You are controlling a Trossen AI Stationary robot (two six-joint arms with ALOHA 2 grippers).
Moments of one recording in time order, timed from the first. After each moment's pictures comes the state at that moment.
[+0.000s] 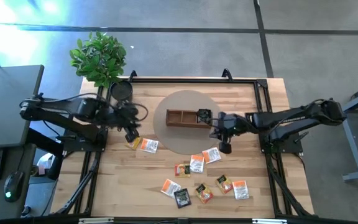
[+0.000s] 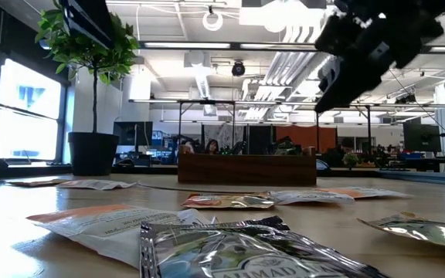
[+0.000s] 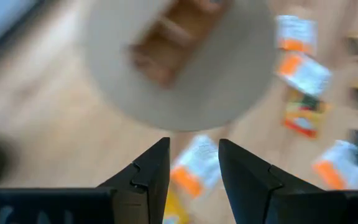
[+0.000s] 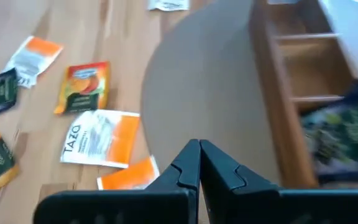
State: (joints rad) left arm -0.14 1.03 1.10 -0.98 -0.29 -0.58; right arm 0.03 1.16 0.58 -0.13 -0.02 0.13
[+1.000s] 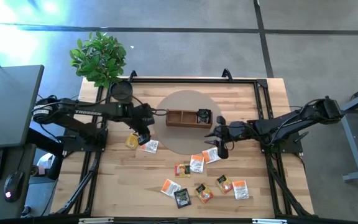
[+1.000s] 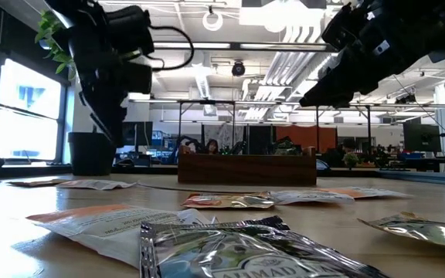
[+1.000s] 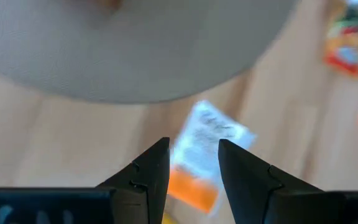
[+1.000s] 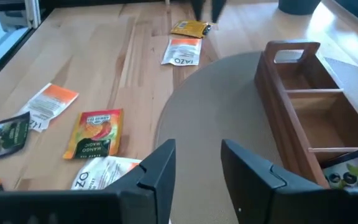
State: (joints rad) left arm 0.18 1.30 0.74 -0.54 0.20 -0.24; right arm 0.12 1.19 0.44 0.27 0.11 0.13
